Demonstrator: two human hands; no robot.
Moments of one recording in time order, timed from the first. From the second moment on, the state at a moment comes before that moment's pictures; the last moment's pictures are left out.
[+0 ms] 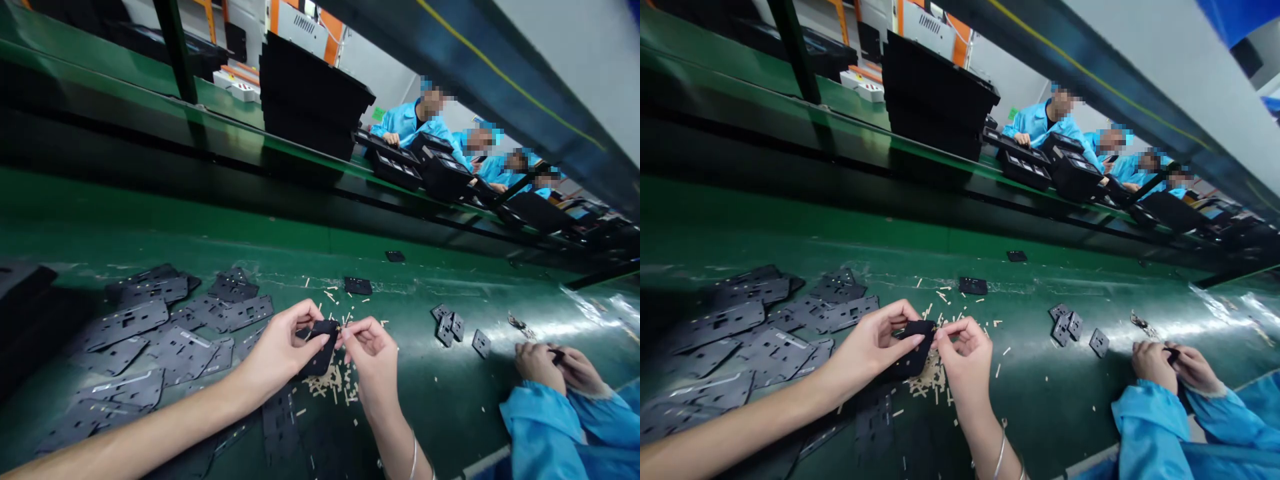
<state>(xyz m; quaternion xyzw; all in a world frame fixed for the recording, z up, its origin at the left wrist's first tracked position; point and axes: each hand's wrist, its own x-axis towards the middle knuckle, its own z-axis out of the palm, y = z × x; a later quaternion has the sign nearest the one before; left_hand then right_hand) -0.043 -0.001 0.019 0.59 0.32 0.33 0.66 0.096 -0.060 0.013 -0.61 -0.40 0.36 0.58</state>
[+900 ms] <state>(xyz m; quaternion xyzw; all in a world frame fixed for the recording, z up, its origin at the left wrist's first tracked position) -0.044 -0.001 0.023 0.58 0.33 0.32 0.67 0.095 -0.059 0.020 -0.62 -0.38 0.39 0.57</state>
